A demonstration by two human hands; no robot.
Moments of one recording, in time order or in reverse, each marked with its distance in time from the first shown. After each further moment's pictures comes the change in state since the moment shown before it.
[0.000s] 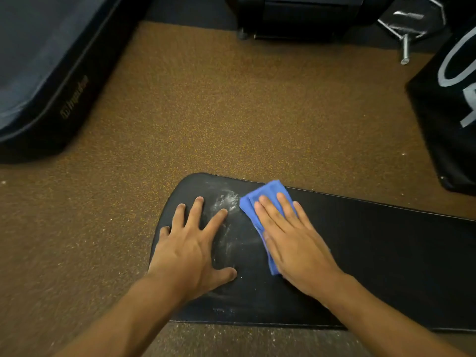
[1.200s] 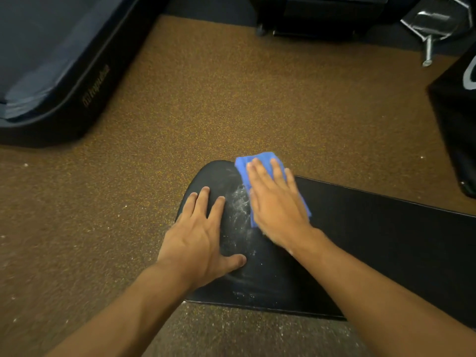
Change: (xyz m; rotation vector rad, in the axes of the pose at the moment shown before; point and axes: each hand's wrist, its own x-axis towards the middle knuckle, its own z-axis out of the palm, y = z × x) left_hand -0.014 -0.018 0.008 -0.123 0.097 -0.028; right_hand 0.080 -0.044 0.005 0.089 0.002 0.135
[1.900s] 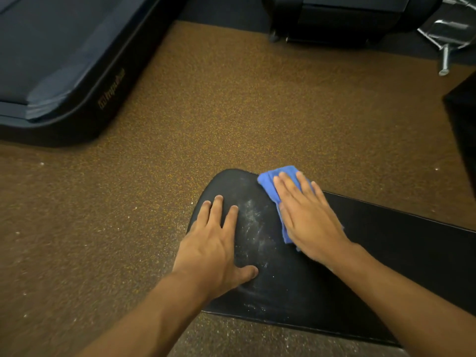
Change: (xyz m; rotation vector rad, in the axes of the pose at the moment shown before) left_hand 0.000 0.002 -0.002 -0.004 0.002 -0.001; right_hand -0.009 0.038 -0.012 -0.031 -0.086 -0.076
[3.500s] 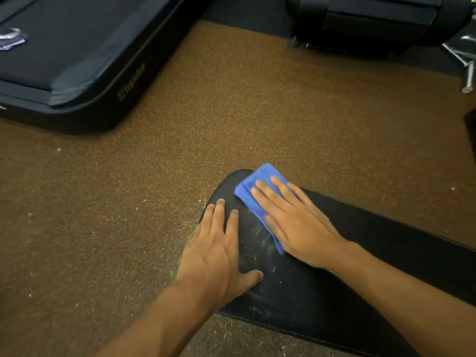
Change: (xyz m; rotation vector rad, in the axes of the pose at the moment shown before) left_hand -0.014 0.001 0.004 -0.039 0.028 -0.089; right_hand 0.016 -0.022 -0.007 -0.127 -0.051 -0.386
